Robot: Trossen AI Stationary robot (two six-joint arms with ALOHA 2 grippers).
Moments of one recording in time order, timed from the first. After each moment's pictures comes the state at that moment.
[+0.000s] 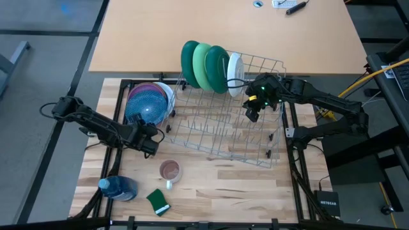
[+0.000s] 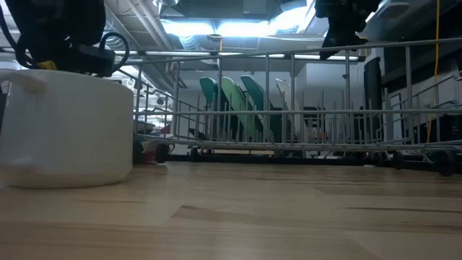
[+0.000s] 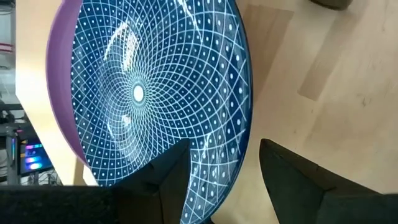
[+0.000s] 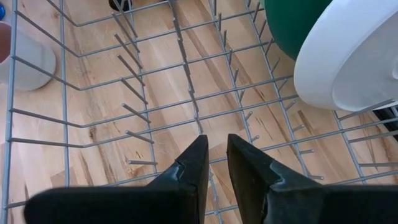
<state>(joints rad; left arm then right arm) -0.30 1.31 0.73 -1.19 -0.70 -0.69 -0.37 1.18 1.23 -0.95 -0.07 0.12</state>
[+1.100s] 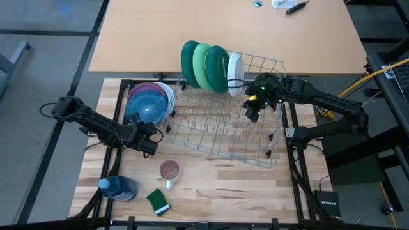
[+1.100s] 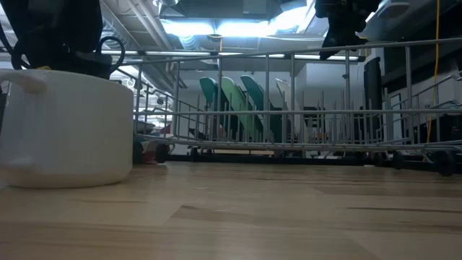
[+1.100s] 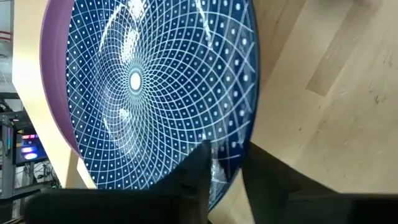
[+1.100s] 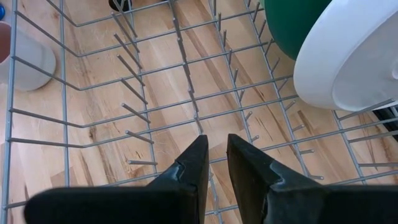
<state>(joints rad) -0.29 1.31 0.69 -1.19 -0.70 -0.74 -0.37 1.18 1.23 -0.95 -0.07 0.12</state>
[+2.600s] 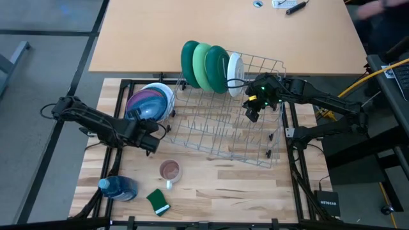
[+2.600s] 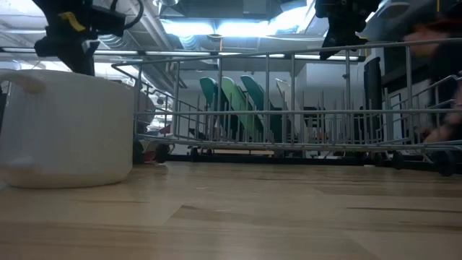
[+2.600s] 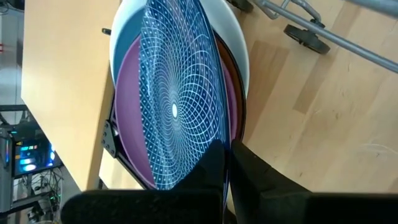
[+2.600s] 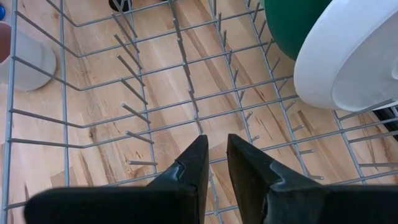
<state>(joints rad) -0.29 1.30 1.00 -1.44 -0.69 -0.69 -0.37 1.18 1.23 -0.95 -0.07 0.12</state>
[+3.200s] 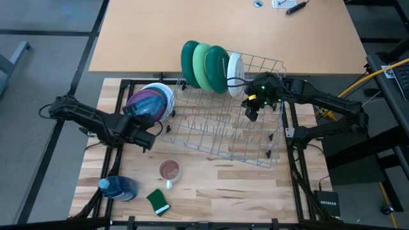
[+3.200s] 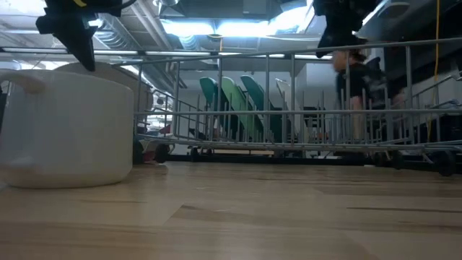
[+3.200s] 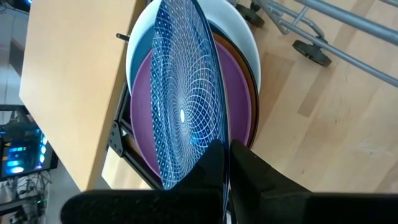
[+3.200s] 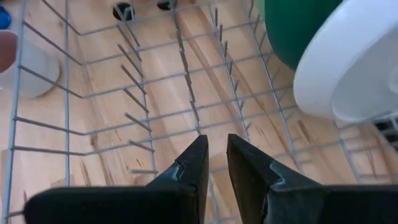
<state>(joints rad) -0.29 1.24 1.08 -1.54 -0.70 -0.70 -0.37 1.18 1.23 -0.91 -0.07 0.11</state>
